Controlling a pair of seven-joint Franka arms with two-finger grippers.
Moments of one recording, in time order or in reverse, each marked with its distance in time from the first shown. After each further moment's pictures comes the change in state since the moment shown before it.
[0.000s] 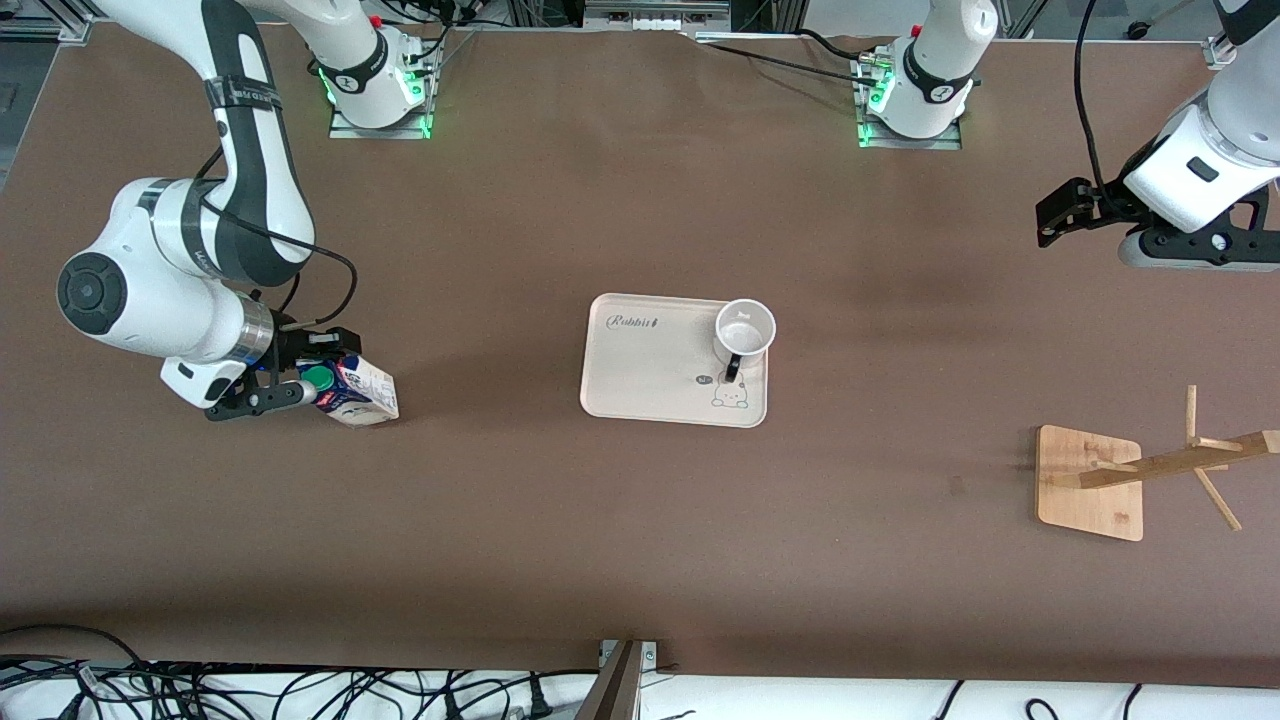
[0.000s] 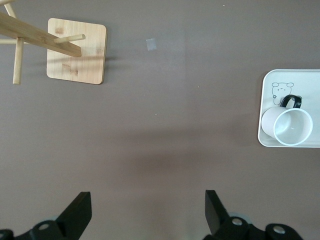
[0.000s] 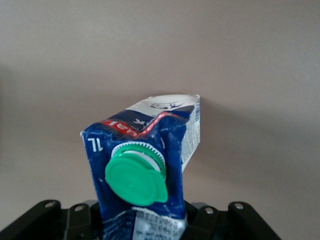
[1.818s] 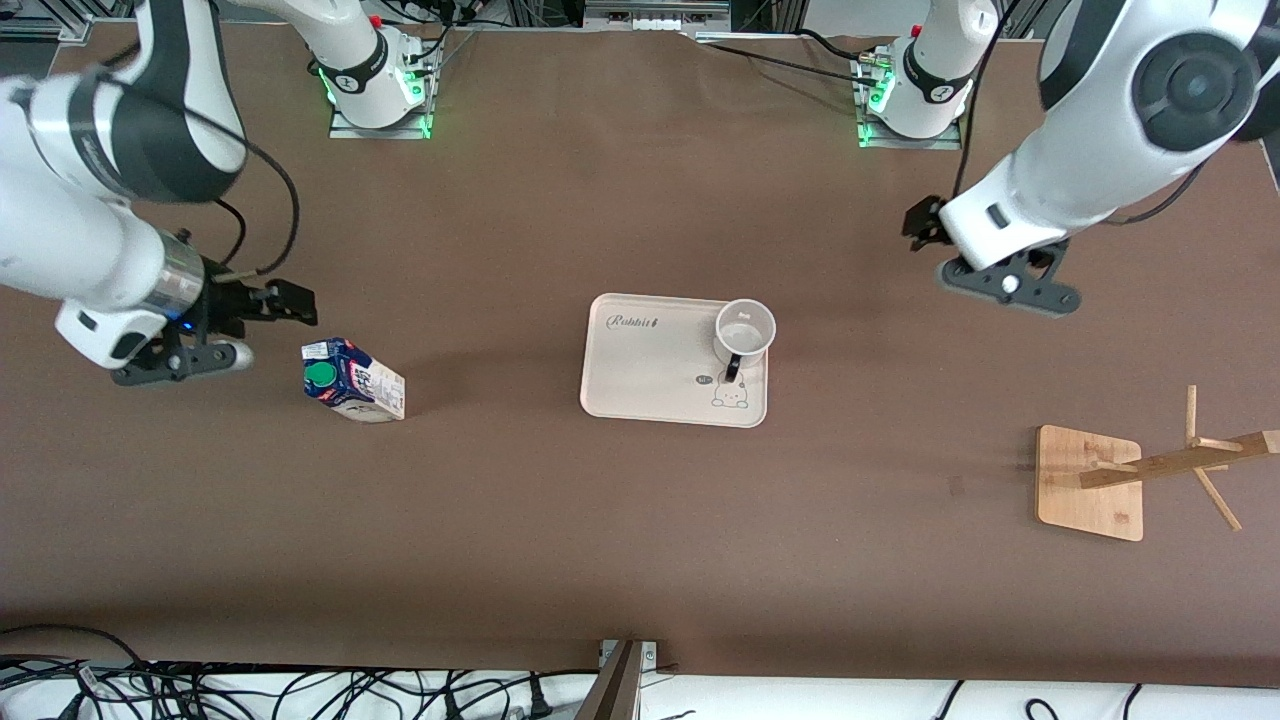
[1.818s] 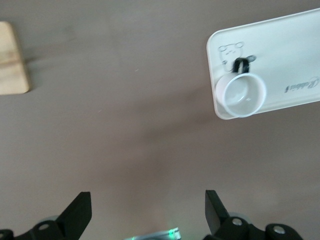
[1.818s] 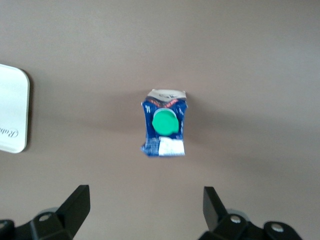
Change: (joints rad) left arm -0.085 0.205 -0.138 0.095 -0.051 -0.013 0.003; right arm 0.027 -0.160 -0.014 0.232 -0.172 -0.323 0.162
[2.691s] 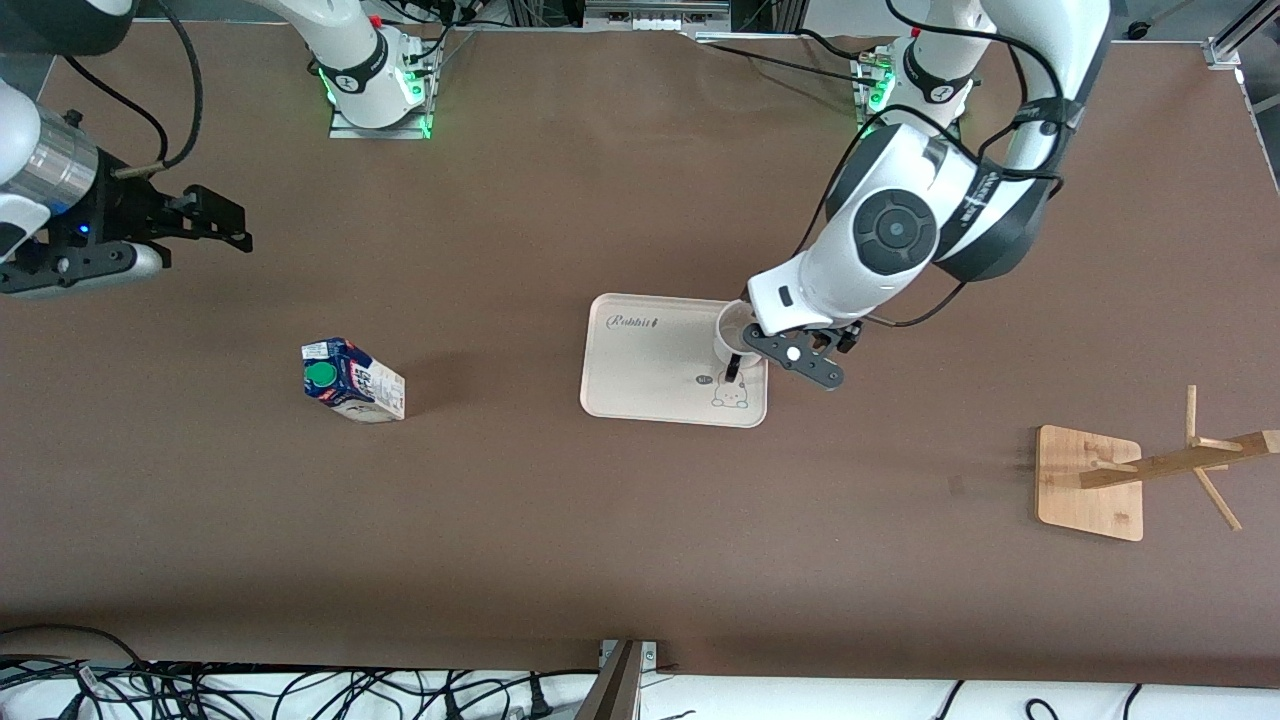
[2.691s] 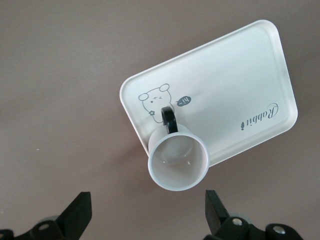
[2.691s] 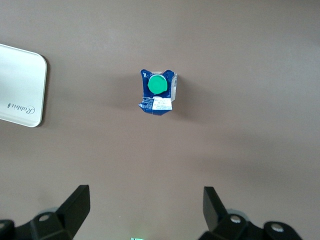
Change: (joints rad) left arm -0.179 0.238 -0.038 -0.062 -0.016 0.387 0.019; right arm -0.297 -0.201 0.308 -0.024 -0.101 -0.117 0.027
